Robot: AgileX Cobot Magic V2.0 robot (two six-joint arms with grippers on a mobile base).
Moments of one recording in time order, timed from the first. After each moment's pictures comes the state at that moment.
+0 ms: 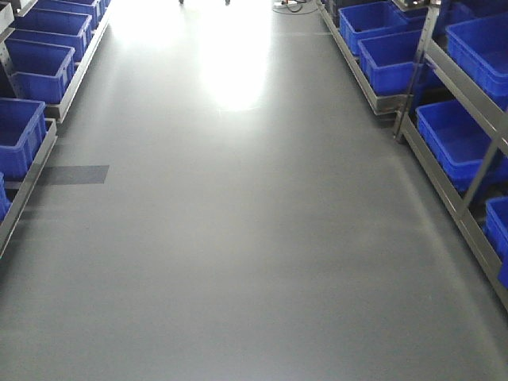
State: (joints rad) left arm -0.02 -0.01 0.03 0.00 0.04 0.03; right arm -0.02 0.14 -0.16 0.10 0.26 -0.12
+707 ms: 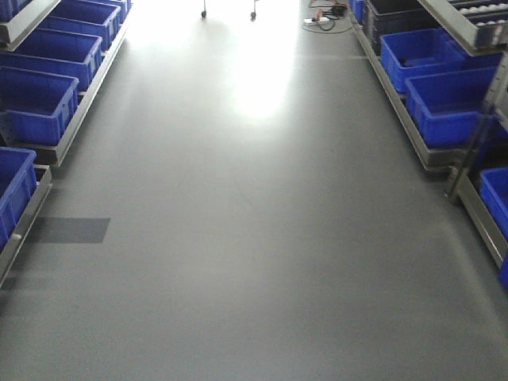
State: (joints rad) left arm -0.02 -0.01 0.03 0.00 0.04 0.03; right arm -0.02 0.14 -0.16 0.10 0.26 -0.12
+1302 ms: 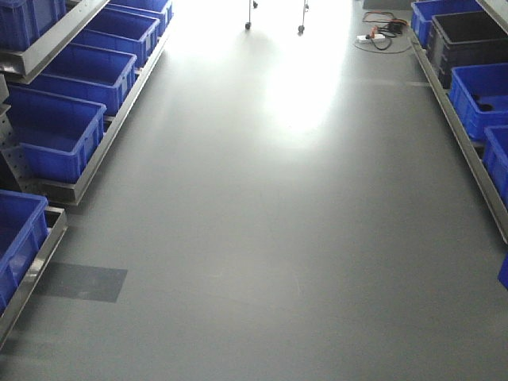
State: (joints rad) left arm -0.02 -0.01 0.03 0.00 0.04 0.03; right arm -0.02 0.14 -0.16 0.10 0.26 -0.12
